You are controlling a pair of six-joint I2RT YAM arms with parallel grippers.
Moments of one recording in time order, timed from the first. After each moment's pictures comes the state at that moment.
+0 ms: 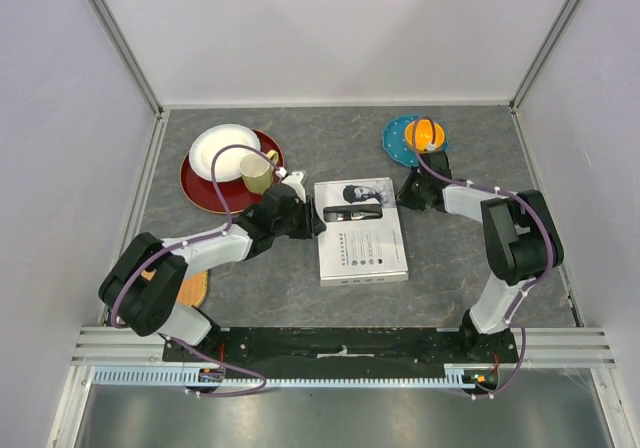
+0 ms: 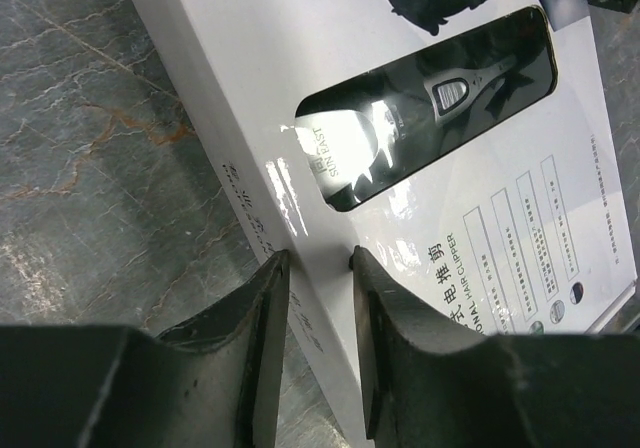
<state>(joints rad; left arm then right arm) -0.65 1.48 0.70 0.14 0.11 -0.53 0.22 1.80 0.95 0.00 -0.13 0.69</state>
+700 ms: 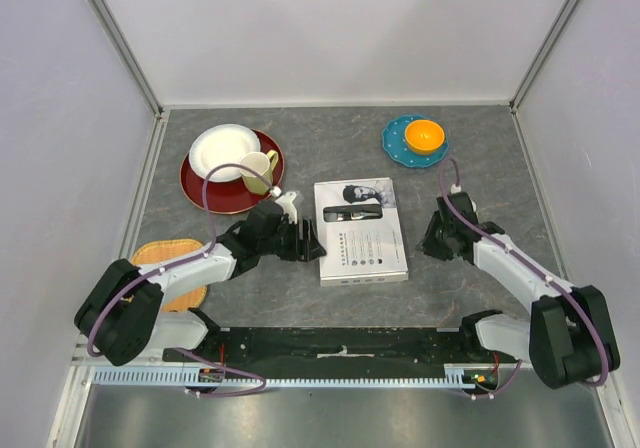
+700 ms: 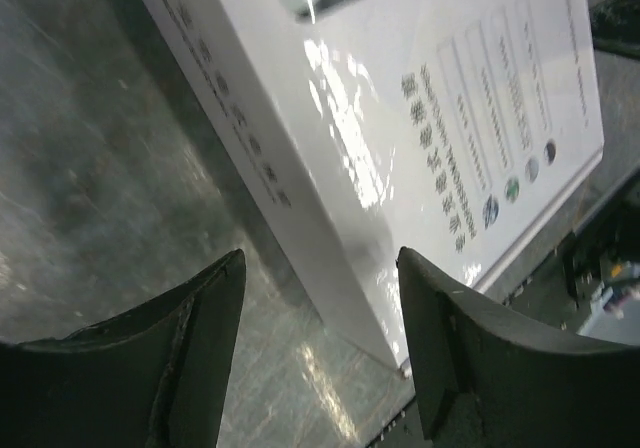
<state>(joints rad) -0.65 1.29 0.57 0.06 0.23 -0.54 0.25 1.21 0.61 -0.42 0.03 0.72</state>
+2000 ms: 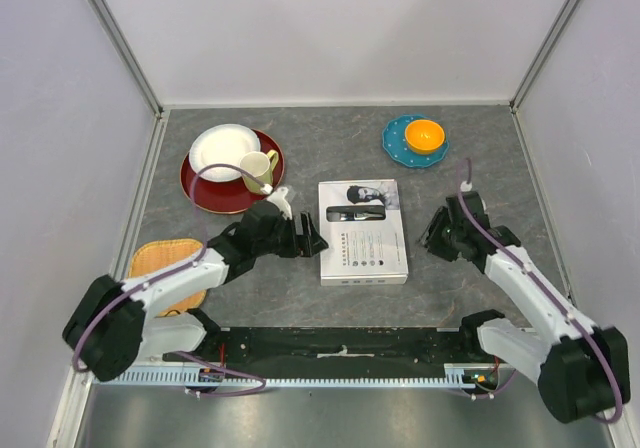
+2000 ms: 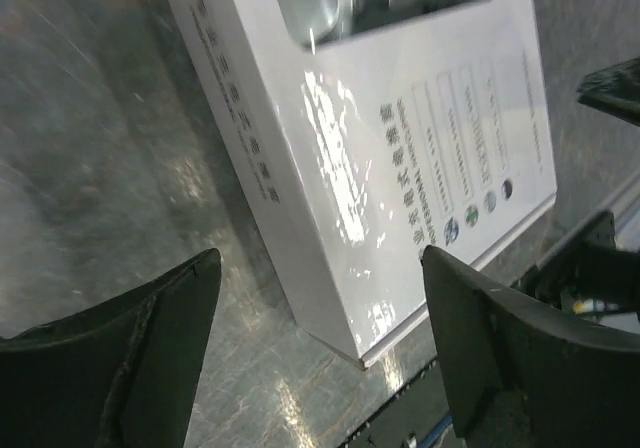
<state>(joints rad) -0.67 1.23 0.52 0.07 0.22 -0.66 0.26 1.06 0.58 -0.56 -0.09 0.77</state>
